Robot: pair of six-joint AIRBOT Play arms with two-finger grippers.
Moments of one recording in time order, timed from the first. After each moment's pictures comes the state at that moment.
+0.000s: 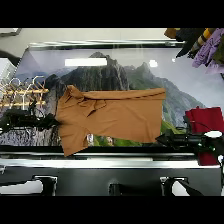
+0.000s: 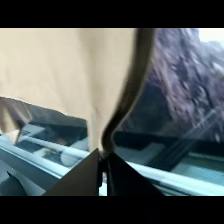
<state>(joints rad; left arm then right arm) 0.54 -1.50 0.86 -2.28 1.04 1.97 -0.49 -1.12 0.50 -0.72 1.28 1.10</state>
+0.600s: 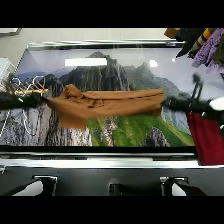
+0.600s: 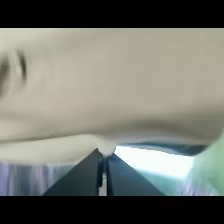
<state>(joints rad) 0.51 -1.22 1.15 -2.35 1.08 1.89 -0.21 -1.12 1.07 -0.83 1.00 1.23</state>
